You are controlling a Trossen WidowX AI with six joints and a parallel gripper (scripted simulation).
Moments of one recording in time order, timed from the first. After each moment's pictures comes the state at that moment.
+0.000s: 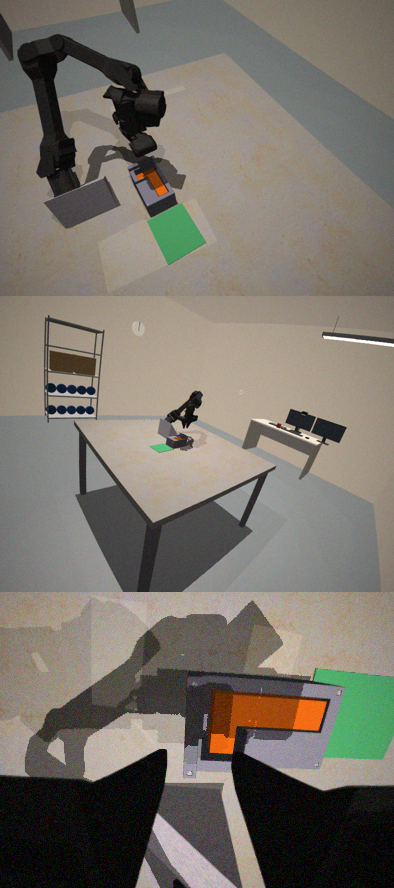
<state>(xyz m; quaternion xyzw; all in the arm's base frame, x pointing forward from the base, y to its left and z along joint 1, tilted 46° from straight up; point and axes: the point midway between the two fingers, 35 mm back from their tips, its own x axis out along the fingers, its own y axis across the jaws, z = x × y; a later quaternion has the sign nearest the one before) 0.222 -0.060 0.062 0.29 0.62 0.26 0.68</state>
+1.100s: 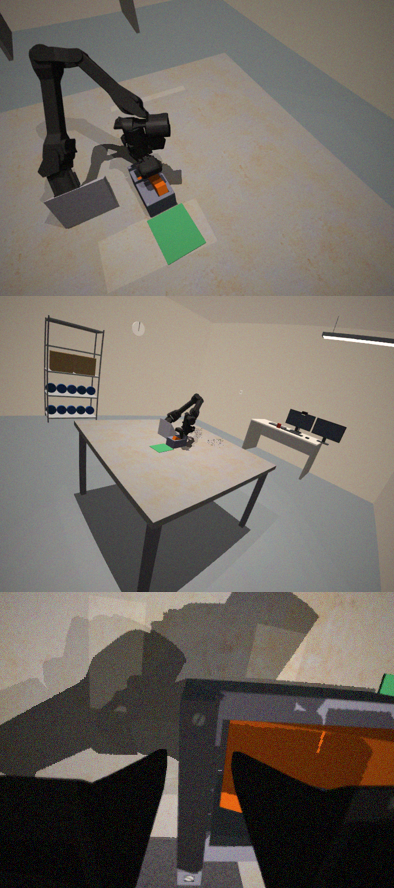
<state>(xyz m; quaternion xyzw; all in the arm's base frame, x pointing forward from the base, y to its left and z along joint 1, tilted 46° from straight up) 0.232 0.008 -0.004 0.29 0.62 0.26 0.68</state>
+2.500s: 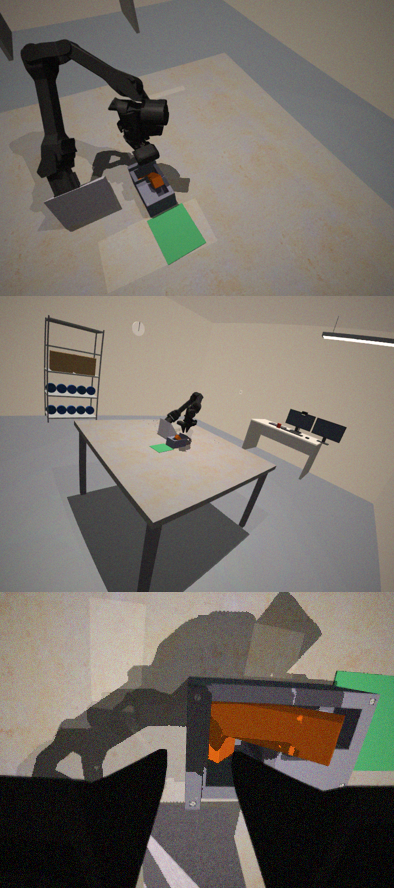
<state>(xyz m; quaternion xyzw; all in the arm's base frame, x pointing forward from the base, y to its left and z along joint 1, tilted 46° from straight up) 0.229 -0.033 0.037 0.30 0.62 0.25 0.68</state>
